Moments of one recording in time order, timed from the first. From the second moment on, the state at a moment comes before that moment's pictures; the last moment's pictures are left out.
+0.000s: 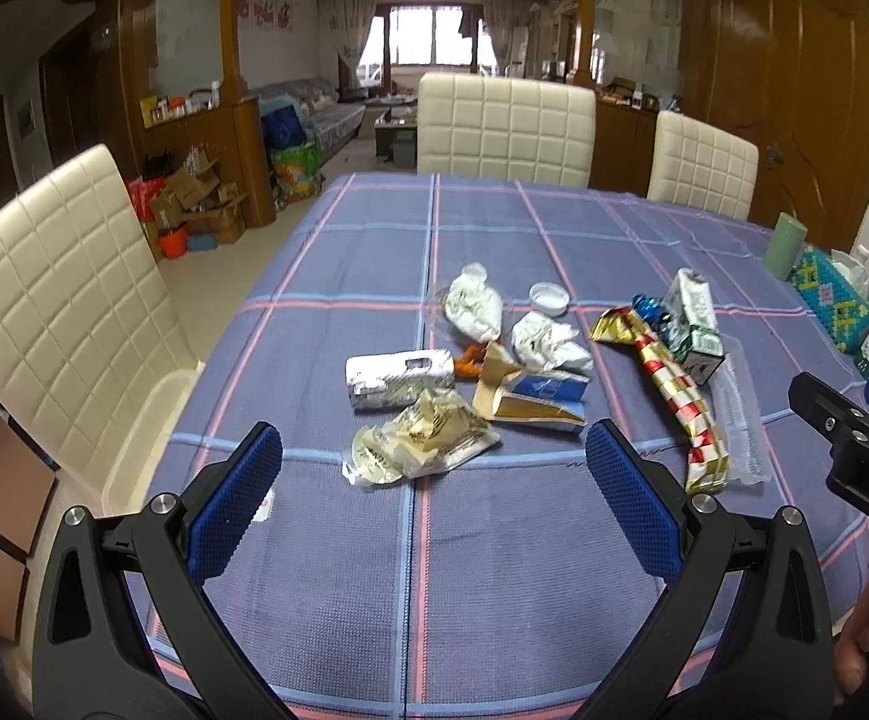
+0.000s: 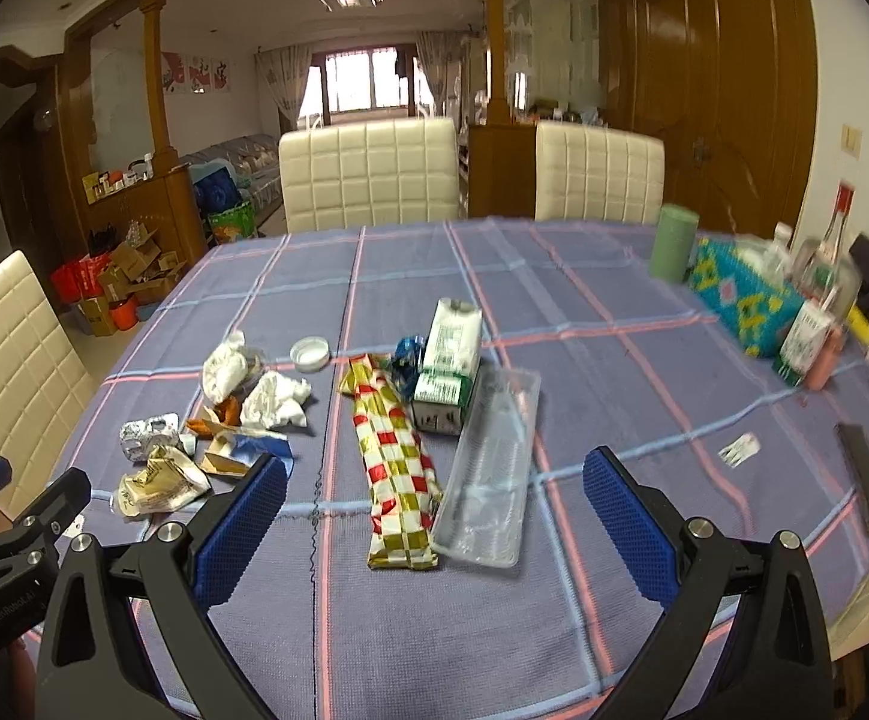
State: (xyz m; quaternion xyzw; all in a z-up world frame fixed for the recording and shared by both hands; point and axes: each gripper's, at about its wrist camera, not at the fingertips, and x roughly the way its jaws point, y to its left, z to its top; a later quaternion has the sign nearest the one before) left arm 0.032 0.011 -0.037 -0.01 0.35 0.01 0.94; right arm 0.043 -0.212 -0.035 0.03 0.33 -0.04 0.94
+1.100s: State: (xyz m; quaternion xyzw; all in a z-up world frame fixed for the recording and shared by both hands) left arm 0.118 0.026 -0.124 -0.02 0.45 -0.02 0.89; right arm 0.121 -0.187 -0.114 0.00 0.43 0.02 0.90
